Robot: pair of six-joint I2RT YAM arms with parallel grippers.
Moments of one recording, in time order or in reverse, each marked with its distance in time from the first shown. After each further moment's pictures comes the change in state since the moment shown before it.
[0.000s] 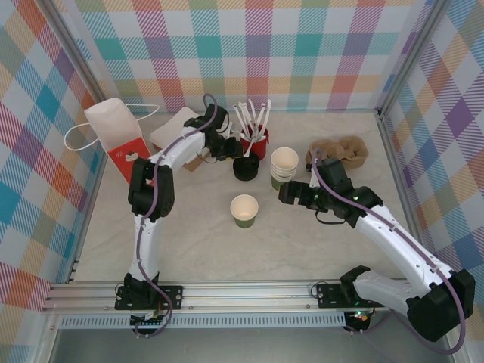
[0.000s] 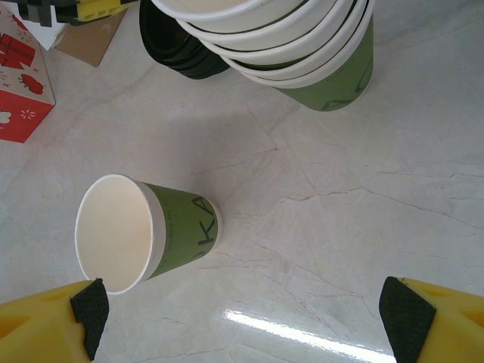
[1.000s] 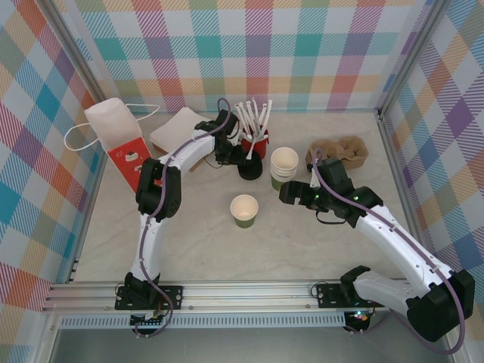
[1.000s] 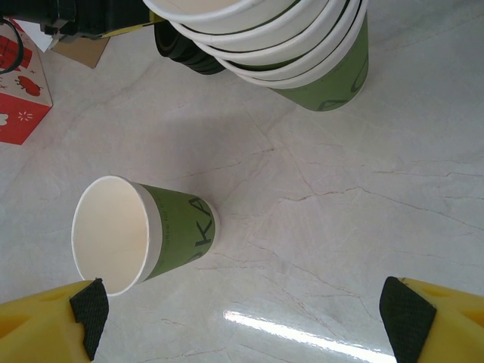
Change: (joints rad) left arm -0.060 0.043 0.031 -0.056 -0.130 0.108; right arm -0.006 -0.001 -0.004 0.000 0.000 0.000
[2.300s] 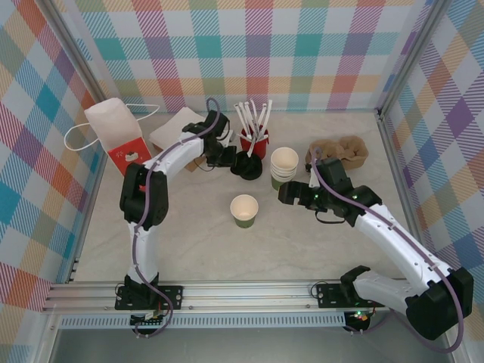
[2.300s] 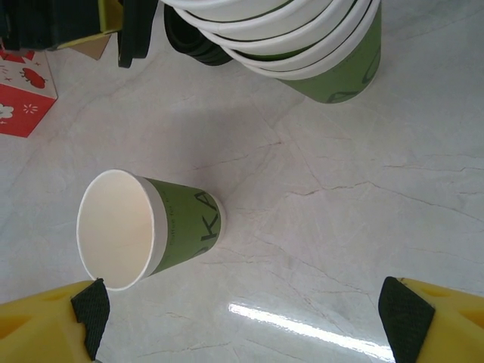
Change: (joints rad) left arm 0.037 -0.200 -0.216 0.034 0.012 -0.012; right arm -0.003 0.014 0.001 0.005 -0.039 0.000
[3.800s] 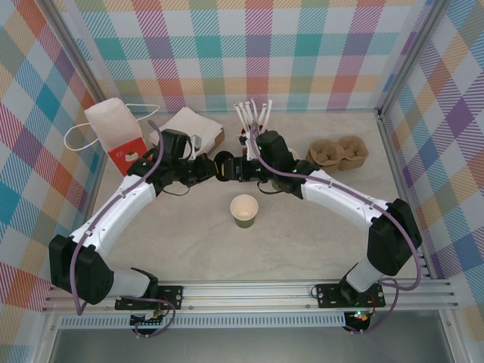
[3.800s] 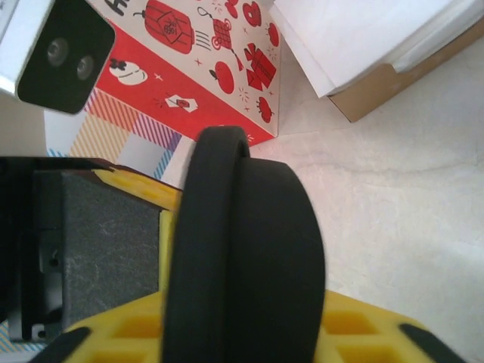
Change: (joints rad) left arm 0.012 -0.729 -0.571 0.208 0.118 -0.391; right arm 0.257 0.511 0.347 0.510 -0.157 0.019
